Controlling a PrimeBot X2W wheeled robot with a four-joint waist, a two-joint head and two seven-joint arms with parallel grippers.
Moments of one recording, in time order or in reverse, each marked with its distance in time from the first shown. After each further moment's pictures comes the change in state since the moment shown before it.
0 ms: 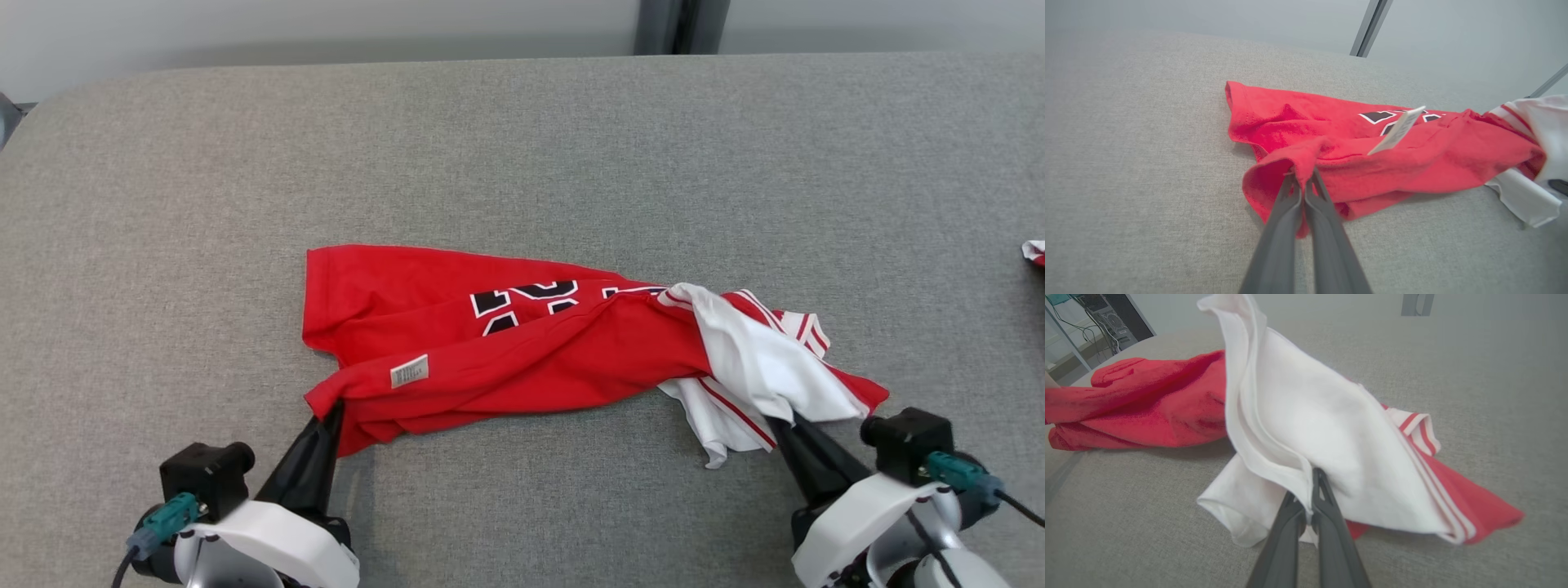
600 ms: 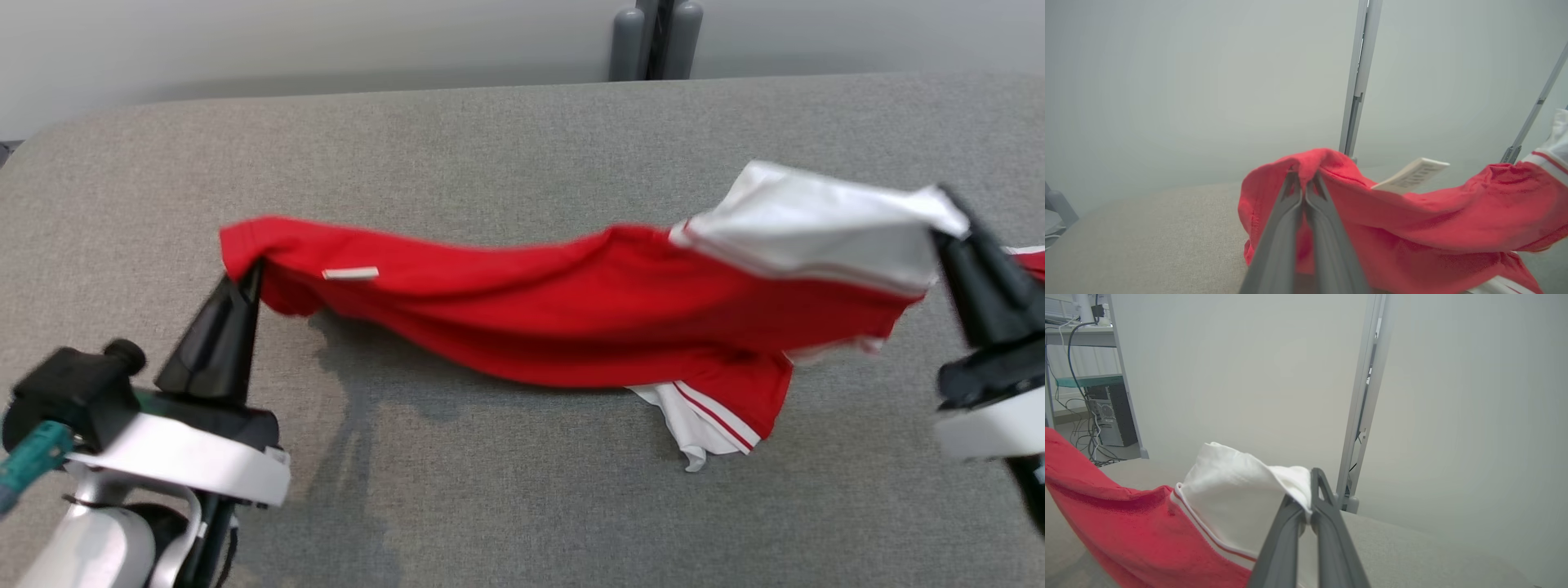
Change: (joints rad) left arm -0.113 0.132 0.102 -0.269 0.062 0.051 0.032; right arm -0.083 -0.103 -0.244 -0.441 -0.049 0.000 0.066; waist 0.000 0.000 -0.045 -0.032
